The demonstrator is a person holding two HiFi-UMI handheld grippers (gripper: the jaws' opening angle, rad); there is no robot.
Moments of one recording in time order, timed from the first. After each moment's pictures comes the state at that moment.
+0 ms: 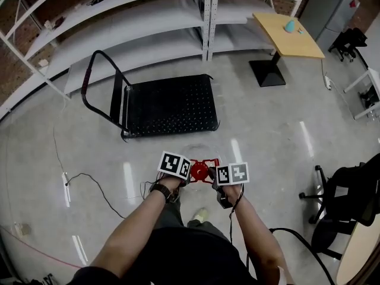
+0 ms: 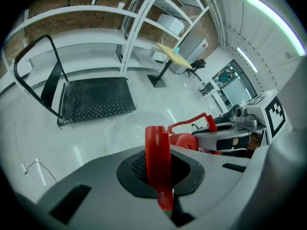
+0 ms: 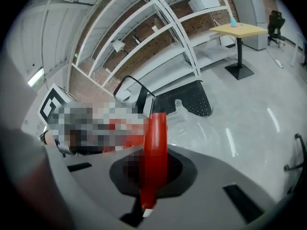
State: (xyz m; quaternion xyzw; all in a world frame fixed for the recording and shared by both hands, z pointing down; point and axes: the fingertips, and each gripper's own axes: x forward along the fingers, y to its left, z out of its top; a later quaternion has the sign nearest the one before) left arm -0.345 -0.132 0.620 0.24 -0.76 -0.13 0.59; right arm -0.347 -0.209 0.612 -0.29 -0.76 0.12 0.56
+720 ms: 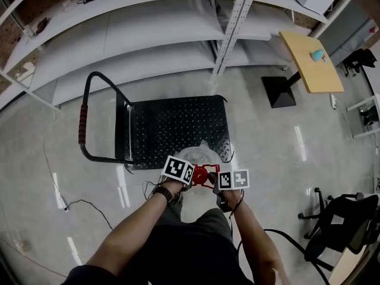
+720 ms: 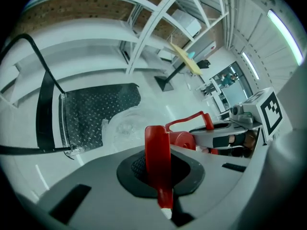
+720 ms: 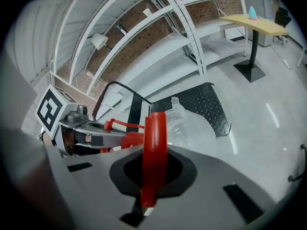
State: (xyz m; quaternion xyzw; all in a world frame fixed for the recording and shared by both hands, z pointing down) left arm -0.653 0.095 0.685 0.27 -0.72 -0.14 0.62; right arm -0.656 0.018 0.679 -0.26 -0.75 0.13 0.60
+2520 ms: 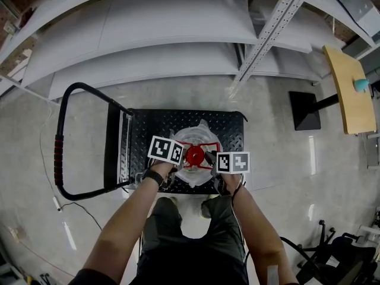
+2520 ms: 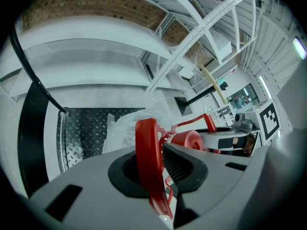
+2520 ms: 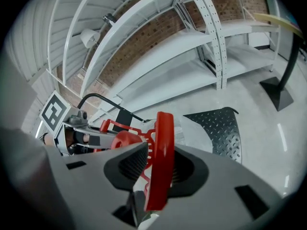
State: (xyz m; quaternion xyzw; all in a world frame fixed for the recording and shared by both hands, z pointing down) left arm -0.986 0.207 0.843 0.19 -0.77 -0.21 0.57; right arm -1.006 0.109 0.835 -0.31 -0.76 0.09 0.56
